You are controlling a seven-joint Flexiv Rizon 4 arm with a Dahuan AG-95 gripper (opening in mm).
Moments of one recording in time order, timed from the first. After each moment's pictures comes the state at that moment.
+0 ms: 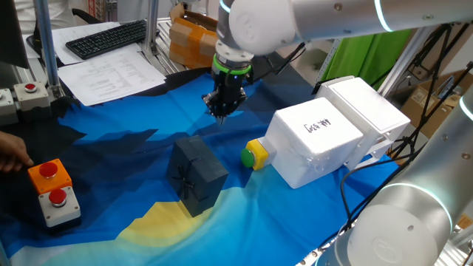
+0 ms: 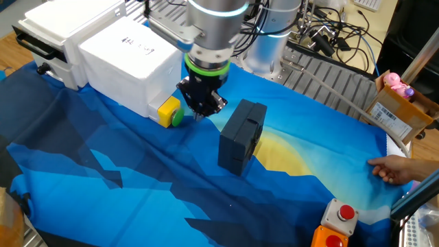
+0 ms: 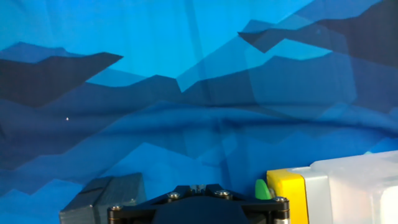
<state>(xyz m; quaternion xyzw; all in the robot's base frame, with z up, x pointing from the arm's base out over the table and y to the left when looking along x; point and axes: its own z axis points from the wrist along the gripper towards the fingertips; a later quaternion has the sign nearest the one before) 0.486 0.003 0.158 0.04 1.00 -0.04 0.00</state>
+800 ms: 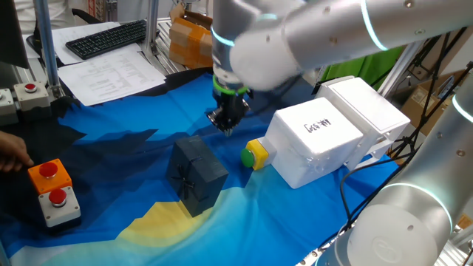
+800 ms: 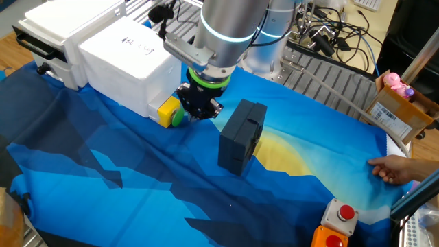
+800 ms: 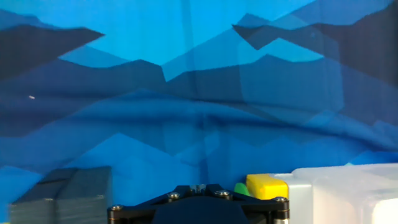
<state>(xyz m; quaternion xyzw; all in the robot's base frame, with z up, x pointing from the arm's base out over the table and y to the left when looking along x) 0.471 -0.030 0.109 -0.01 1.00 -0.09 0.00</state>
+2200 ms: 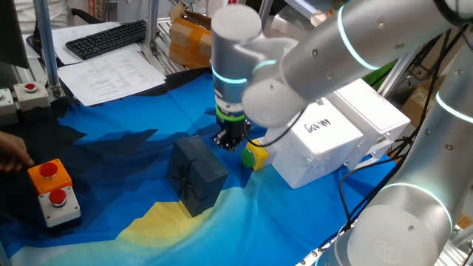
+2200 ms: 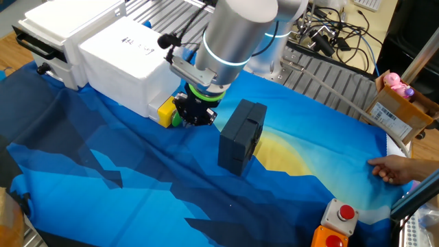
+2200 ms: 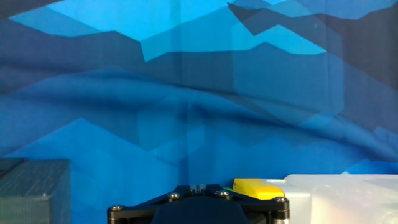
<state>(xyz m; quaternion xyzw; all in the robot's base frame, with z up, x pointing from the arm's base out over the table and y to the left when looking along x) 0.458 -0.049 0.045 -0.05 0.99 -0.13 0.01</state>
